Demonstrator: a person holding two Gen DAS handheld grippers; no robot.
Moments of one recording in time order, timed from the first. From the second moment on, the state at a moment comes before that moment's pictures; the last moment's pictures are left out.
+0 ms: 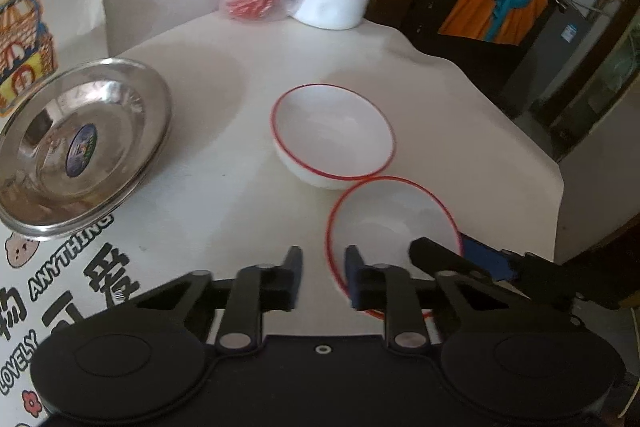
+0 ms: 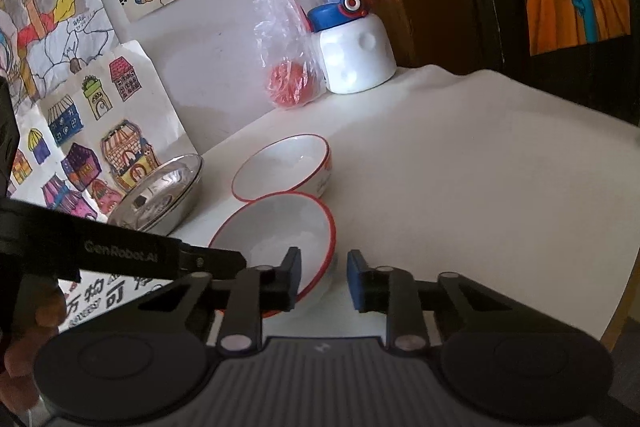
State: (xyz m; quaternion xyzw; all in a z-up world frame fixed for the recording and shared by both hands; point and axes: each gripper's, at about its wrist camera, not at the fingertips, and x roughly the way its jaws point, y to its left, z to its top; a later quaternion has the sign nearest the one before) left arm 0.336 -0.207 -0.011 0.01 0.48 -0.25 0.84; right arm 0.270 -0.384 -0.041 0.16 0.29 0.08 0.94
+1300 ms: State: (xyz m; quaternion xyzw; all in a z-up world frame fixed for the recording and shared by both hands) left arm 0.222 -0.118 0.048 -0.03 0.40 -0.24 0.88; right arm 0.161 -0.300 0.015 0.16 0.24 0.10 0.95
